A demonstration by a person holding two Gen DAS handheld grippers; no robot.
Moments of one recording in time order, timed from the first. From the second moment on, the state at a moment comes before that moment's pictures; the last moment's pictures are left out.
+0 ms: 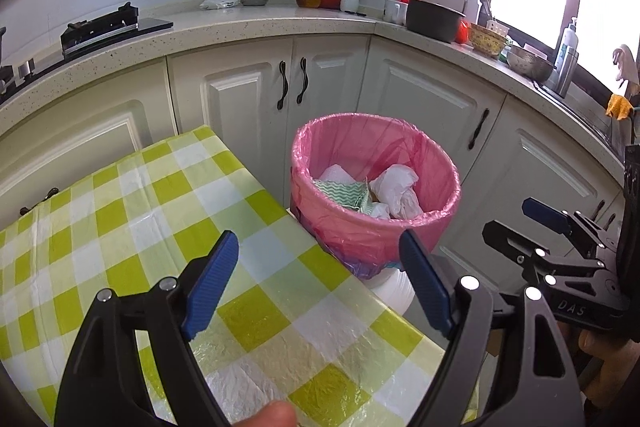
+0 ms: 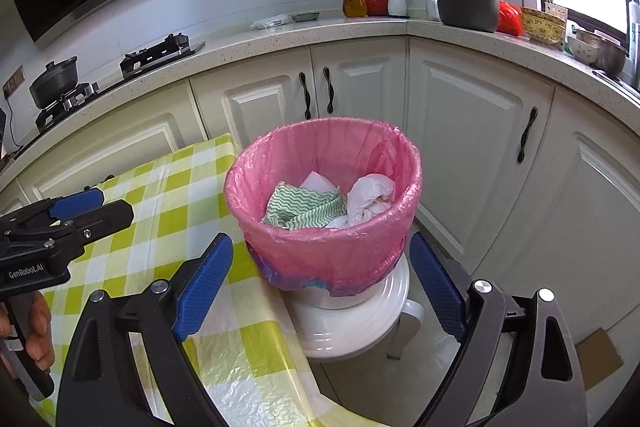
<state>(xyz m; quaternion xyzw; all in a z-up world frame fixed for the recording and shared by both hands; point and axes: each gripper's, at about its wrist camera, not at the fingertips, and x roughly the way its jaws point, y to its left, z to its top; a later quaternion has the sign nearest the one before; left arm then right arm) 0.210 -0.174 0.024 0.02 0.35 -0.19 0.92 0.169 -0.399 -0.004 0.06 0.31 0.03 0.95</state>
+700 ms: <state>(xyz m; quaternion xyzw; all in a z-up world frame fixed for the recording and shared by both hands) 0.220 -0.186 0.022 0.02 0.35 -0.21 0.91 0.175 -0.402 -0.001 0.07 0.31 0.02 0.95</state>
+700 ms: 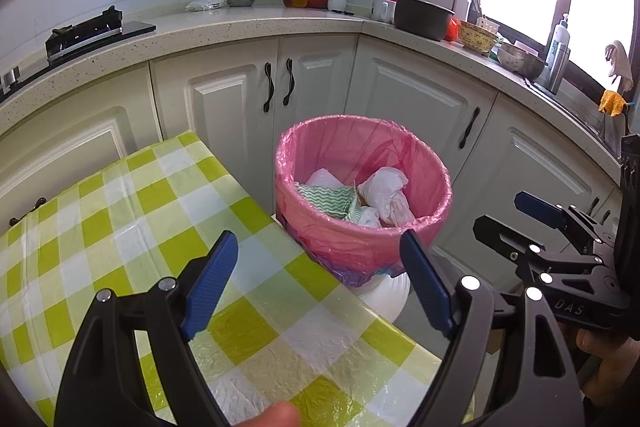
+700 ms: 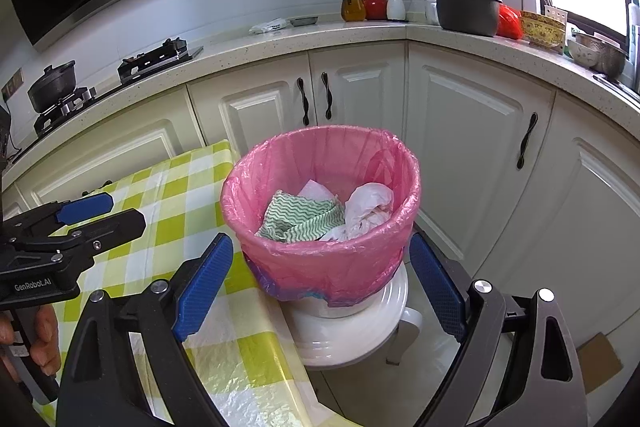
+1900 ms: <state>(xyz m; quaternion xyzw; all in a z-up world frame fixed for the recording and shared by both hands) 0.219 -0.183 0.022 0.02 0.35 -0.22 0.91 0.177 -0.400 -0.001 0.06 0.31 0.03 0.95</state>
